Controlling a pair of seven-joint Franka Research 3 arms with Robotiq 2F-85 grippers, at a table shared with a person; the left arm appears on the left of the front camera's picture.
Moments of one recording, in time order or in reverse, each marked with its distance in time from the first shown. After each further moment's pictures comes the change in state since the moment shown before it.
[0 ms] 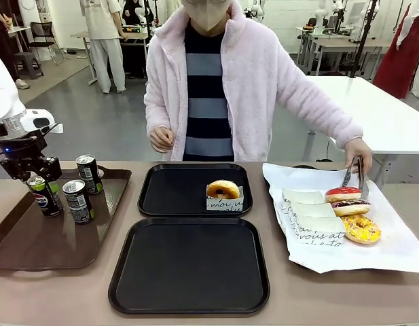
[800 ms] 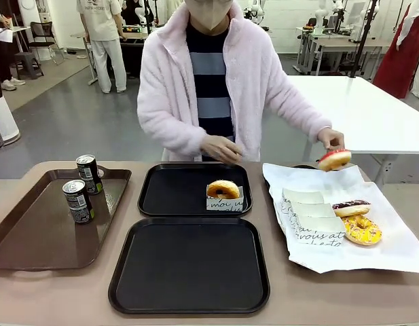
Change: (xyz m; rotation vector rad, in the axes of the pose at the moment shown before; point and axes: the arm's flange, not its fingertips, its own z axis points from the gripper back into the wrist) left arm -0.061 -0.022 0.243 0.142 -0.027 0.000; right arm -0.001 0.000 0.001 -0.002 -0.002 -0.001
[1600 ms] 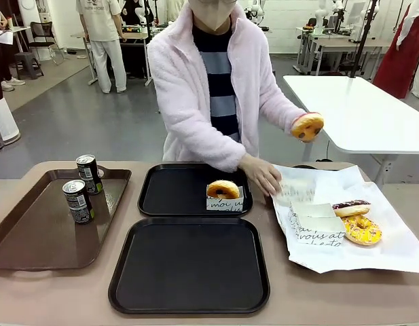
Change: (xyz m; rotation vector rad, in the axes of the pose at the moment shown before) left arm 0.003 0.001 -0.005 -0.004 0.010 0.001; right arm 0.000 0.000 0.000 0.000 0.000 0.002
